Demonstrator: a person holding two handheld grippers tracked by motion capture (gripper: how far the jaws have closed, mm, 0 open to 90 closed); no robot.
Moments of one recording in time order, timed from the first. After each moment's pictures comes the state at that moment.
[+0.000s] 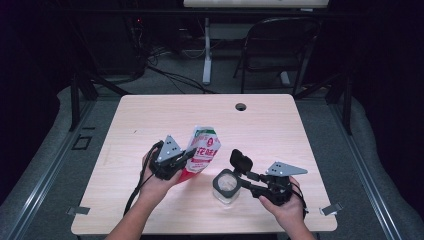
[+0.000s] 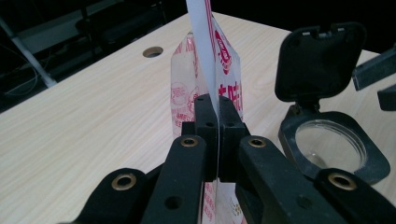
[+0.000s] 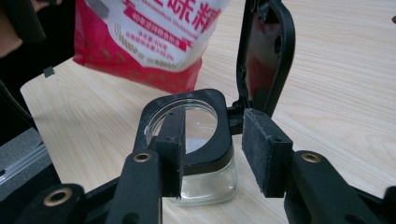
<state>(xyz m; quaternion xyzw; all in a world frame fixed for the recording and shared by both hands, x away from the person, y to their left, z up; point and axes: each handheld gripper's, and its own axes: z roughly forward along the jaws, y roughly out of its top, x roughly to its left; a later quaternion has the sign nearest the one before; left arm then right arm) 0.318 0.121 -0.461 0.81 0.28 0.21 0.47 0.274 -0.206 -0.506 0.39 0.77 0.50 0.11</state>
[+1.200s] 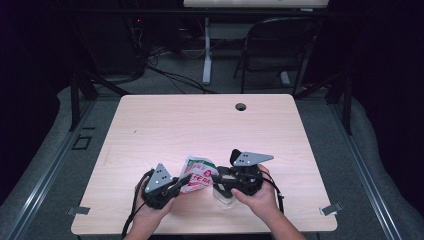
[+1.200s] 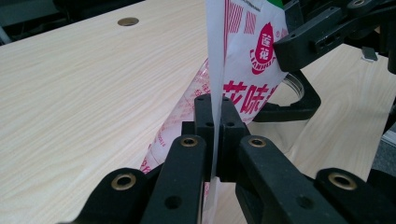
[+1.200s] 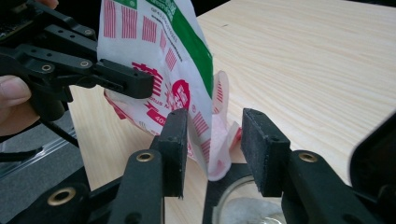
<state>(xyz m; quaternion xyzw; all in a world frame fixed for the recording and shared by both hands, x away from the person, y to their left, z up) 0.265 0.139 -0.498 0.80 0.30 0.17 0.48 0.298 -0.132 -0.489 0.32 0.80 0.51 0.07</state>
